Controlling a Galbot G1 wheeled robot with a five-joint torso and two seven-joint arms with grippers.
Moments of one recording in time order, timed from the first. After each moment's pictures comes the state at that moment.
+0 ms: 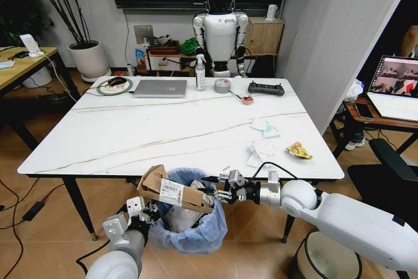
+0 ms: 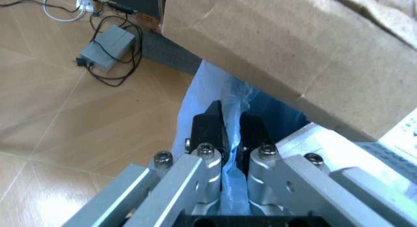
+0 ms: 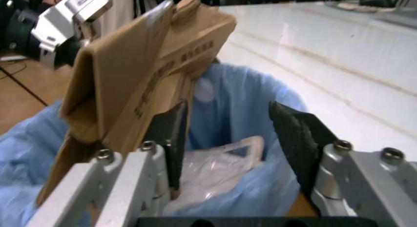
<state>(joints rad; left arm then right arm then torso) 1.57 -1.04 -0.29 -2.19 -0.89 0.27 -0.59 -0.49 0.72 -0.64 1.66 0.82 0.18 -0.50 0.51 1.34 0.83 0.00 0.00</state>
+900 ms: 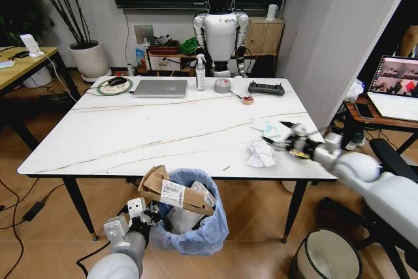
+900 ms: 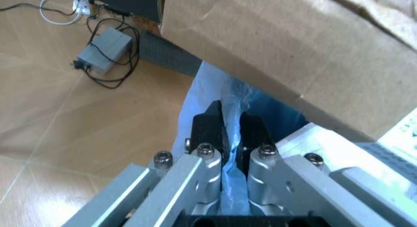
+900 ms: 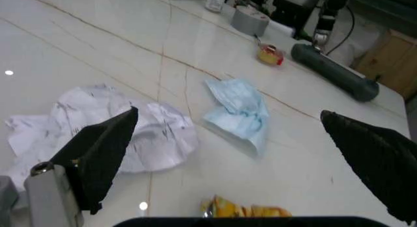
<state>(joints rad) 1.58 -1.04 -0.28 -2.20 -0.87 0.27 -0.59 -0.77 0.53 -0.02 1.45 0.69 0.12 -0.39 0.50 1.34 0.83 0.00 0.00</state>
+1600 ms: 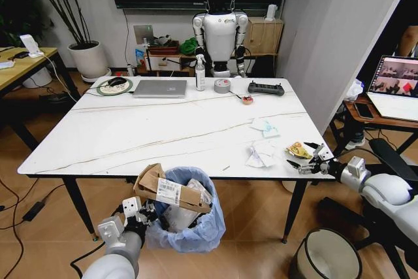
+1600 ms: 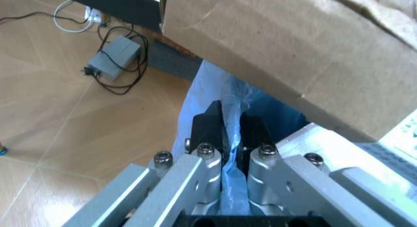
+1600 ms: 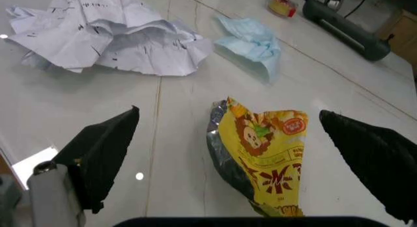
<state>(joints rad) 1.61 -1.05 -0.32 -2.22 -0.86 0.26 -0.59 -0.89 0.52 0.02 1.40 0.60 0.19 -0.41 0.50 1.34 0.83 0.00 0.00</state>
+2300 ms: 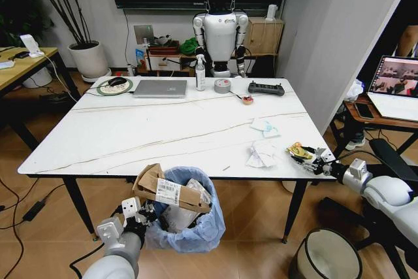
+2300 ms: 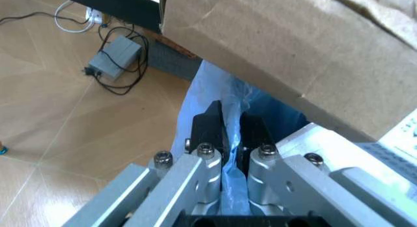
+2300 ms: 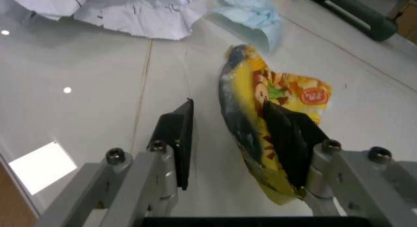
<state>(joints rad) 1.62 -1.05 -0.32 -2.23 -0.86 0.26 -0.59 -0.87 0.55 0.01 1.30 0.58 0.22 -0.46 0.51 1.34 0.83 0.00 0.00</state>
